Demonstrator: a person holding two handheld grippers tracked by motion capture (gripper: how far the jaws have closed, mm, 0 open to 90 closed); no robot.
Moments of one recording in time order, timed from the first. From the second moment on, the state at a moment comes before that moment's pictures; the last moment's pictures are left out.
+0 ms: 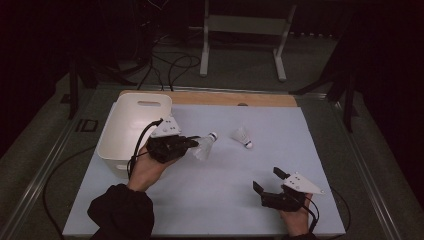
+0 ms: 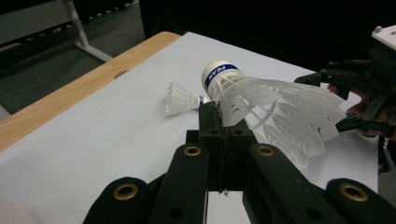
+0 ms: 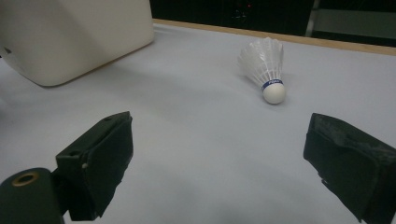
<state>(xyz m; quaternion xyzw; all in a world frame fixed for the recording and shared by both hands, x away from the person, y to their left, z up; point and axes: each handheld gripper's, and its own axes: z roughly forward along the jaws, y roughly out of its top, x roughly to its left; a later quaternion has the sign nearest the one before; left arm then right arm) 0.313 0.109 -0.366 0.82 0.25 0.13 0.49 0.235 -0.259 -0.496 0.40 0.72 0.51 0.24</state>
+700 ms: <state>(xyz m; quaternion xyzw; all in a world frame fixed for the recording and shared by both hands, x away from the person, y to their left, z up) 0.314 0.116 -0.364 0.82 0.26 0.13 0.50 0.234 -0.259 -0.496 0.40 0.72 0.52 0.24</state>
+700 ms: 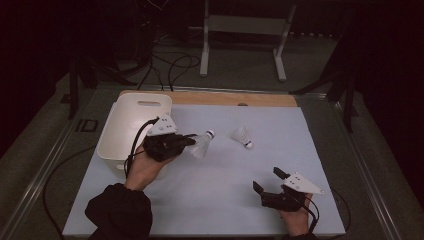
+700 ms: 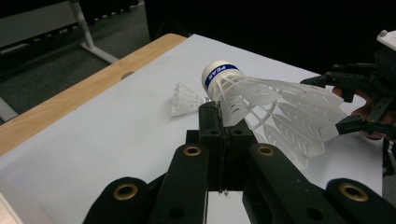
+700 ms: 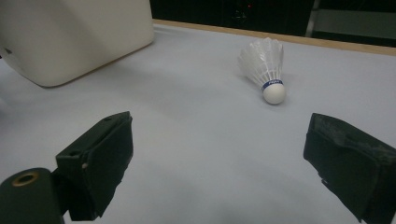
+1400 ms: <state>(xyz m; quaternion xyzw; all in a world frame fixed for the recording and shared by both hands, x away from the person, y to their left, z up) 0.315 0.123 -0.360 0.82 0.26 0.14 0.50 0.234 -0.259 -0.496 0.40 0.72 0.52 0.24</state>
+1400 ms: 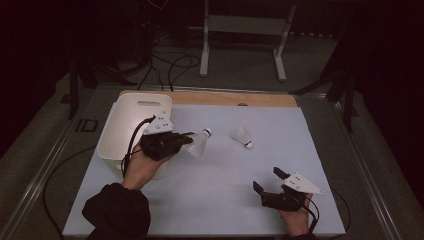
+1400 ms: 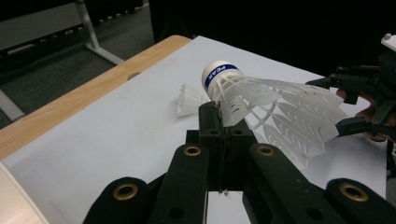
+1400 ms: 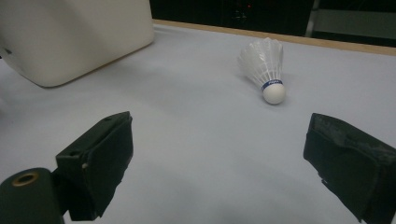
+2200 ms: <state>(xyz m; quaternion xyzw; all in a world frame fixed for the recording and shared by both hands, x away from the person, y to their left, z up) 0.315 0.136 -0.355 0.81 0.27 0.15 0.50 0.234 -0.259 -0.496 0.40 0.72 0.52 0.24</state>
